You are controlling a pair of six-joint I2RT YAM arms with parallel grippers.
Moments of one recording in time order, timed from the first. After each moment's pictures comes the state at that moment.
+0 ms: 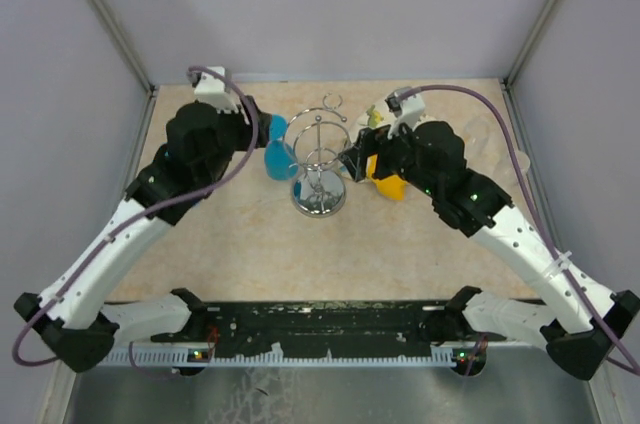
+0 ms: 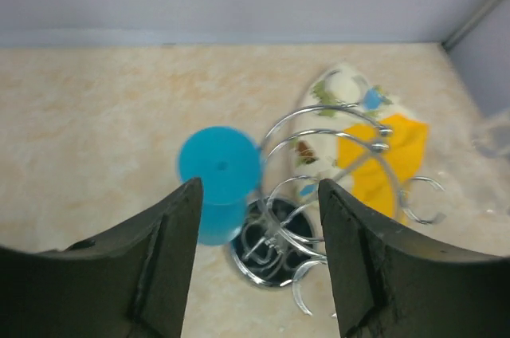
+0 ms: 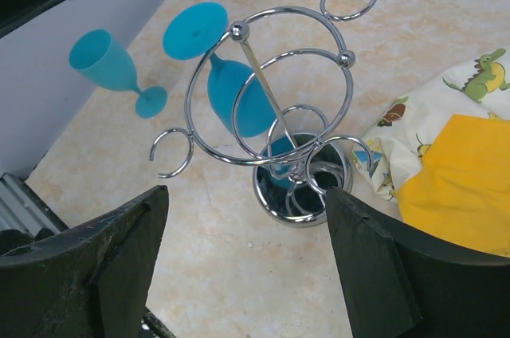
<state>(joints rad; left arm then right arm) -0.80 1.08 1.31 -0.36 -0.49 -0.27 0.71 1.04 1.15 -0.36 0.02 0.32</state>
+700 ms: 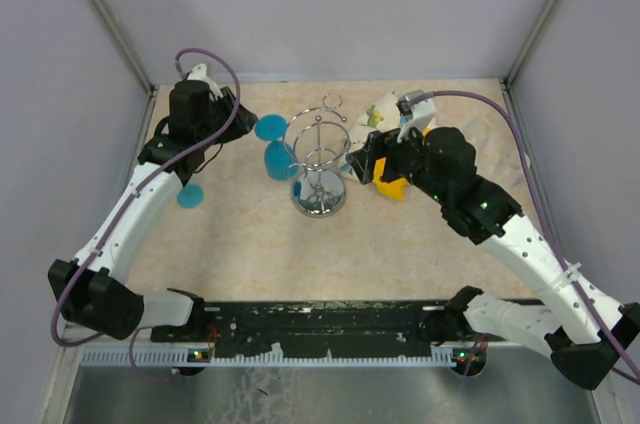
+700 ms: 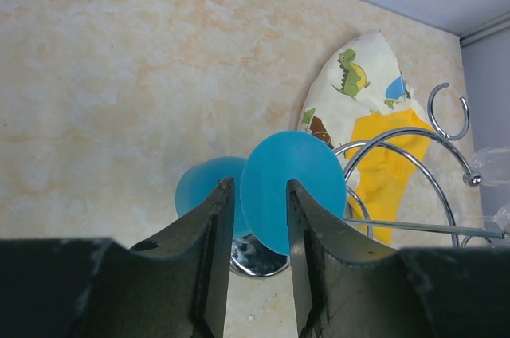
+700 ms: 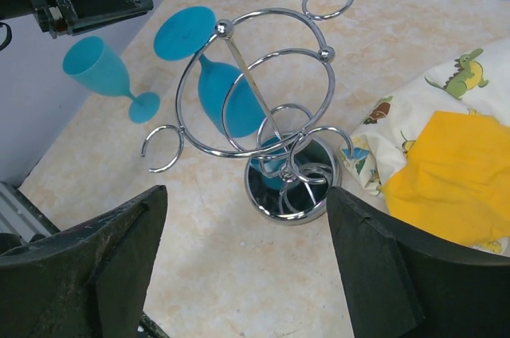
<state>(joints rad) -0.32 1.30 1.29 -0.38 -0.03 -0.56 0.70 0.97 1.12 -0.37 0.04 0.32</state>
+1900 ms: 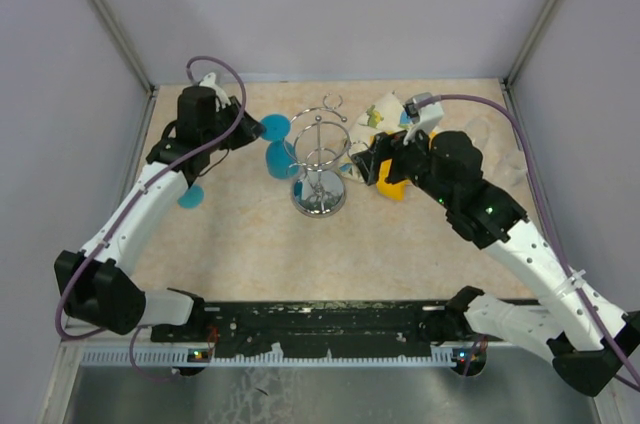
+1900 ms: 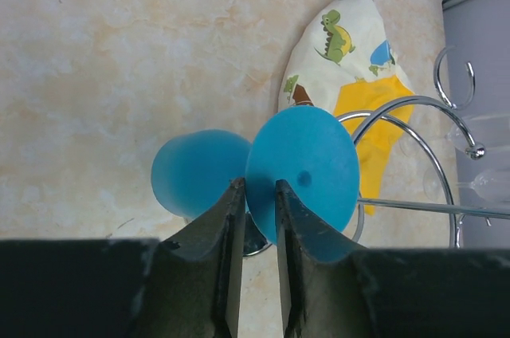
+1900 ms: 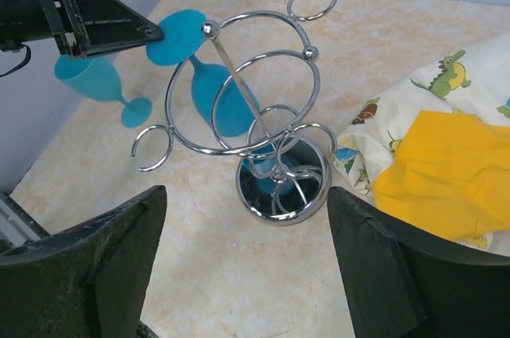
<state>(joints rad) -0.32 1.34 1.22 -0.34 0.08 -0.60 0.68 0.93 1.09 -0.36 0.05 0.31</state>
